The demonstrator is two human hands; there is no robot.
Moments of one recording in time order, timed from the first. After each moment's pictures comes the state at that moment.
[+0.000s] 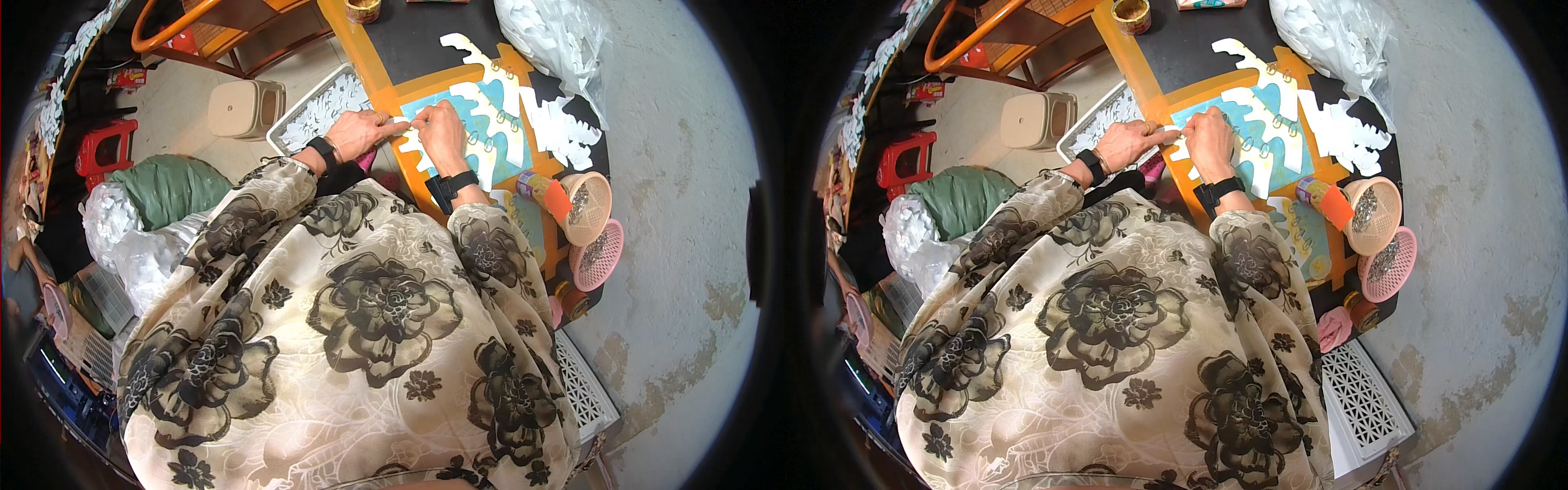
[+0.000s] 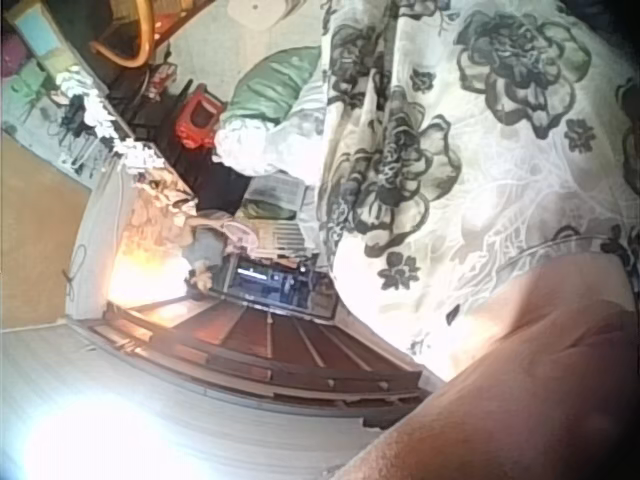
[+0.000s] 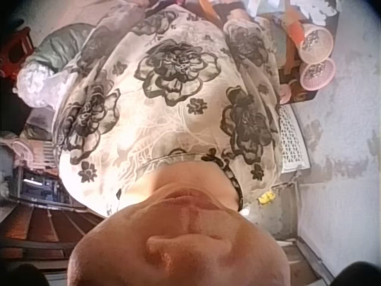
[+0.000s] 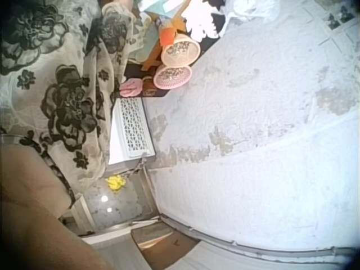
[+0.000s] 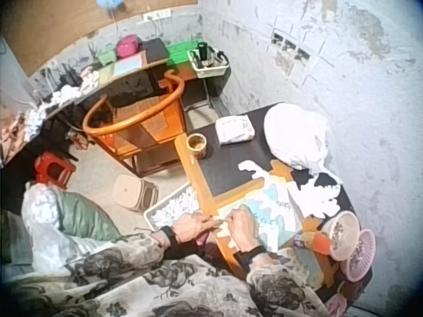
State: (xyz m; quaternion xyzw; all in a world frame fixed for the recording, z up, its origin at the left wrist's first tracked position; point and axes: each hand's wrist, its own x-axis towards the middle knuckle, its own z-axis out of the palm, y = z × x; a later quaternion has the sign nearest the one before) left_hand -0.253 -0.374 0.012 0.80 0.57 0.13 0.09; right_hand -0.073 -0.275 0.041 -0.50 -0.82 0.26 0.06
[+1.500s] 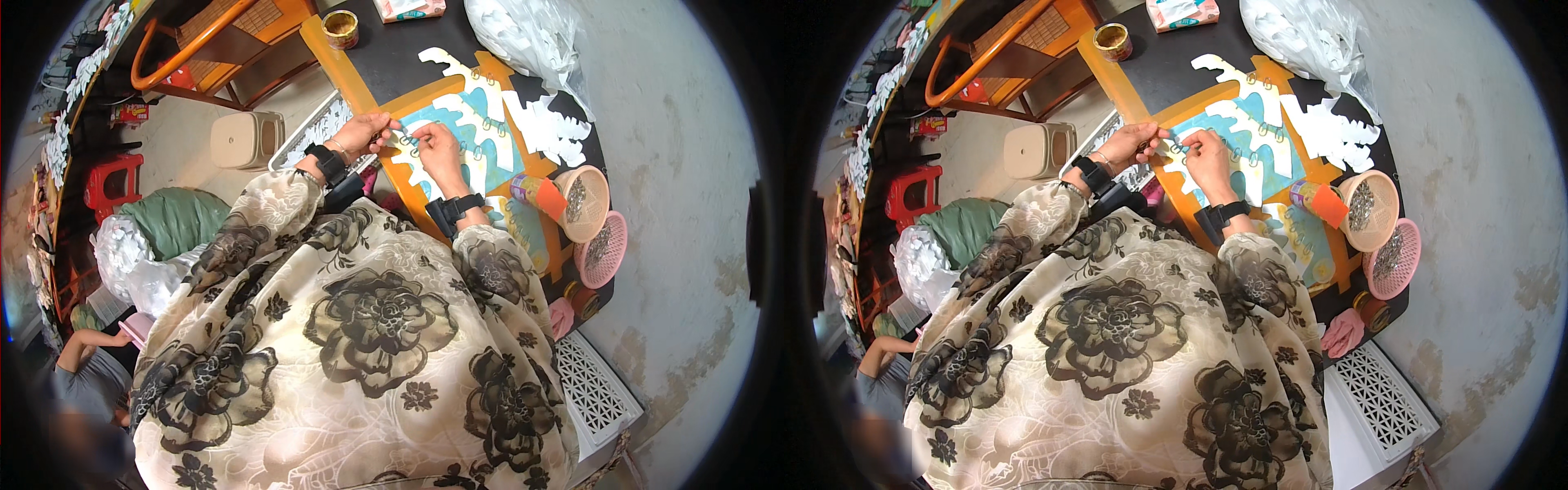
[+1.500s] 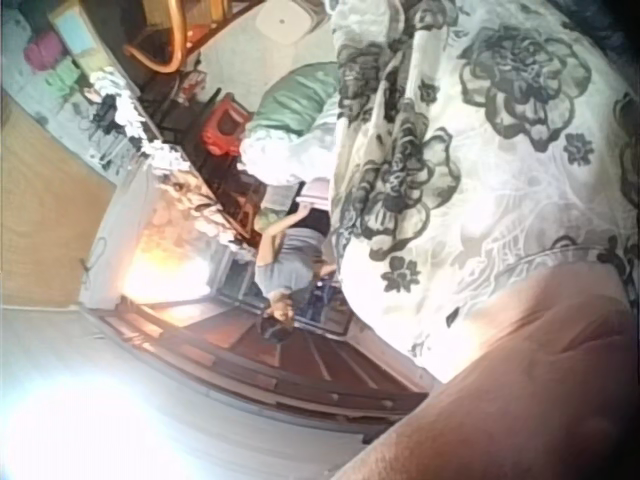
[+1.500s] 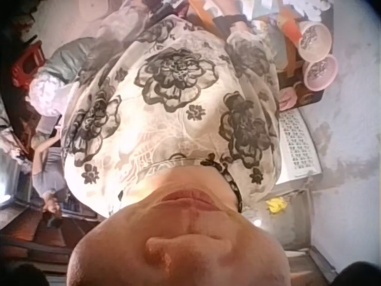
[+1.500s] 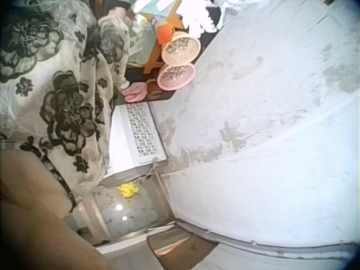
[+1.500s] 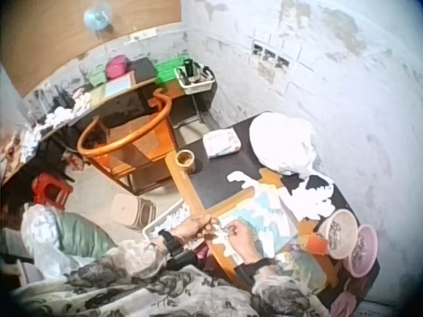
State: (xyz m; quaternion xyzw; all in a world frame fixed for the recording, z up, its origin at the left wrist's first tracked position) left_hand -0.236 -0.311 0.029 0.16 0.48 0.41 0.76; right_hand -0.035 -0.260 0.035 -0.50 -0.72 0.43 0.21
